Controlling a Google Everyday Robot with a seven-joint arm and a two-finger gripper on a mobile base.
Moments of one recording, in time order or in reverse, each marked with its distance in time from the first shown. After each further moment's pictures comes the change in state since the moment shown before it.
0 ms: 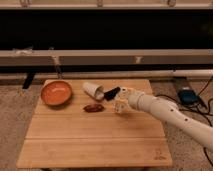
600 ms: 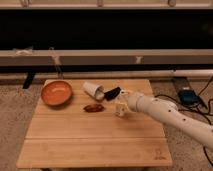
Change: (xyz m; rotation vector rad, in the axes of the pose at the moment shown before) arm 0.013 0.013 0.002 -0.021 0.059 -0.040
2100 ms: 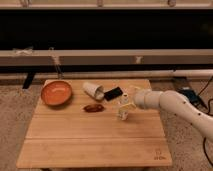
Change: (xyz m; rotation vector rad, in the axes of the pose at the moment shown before) arm -0.022 -0.007 -0.051 -0.161 0.038 0.030
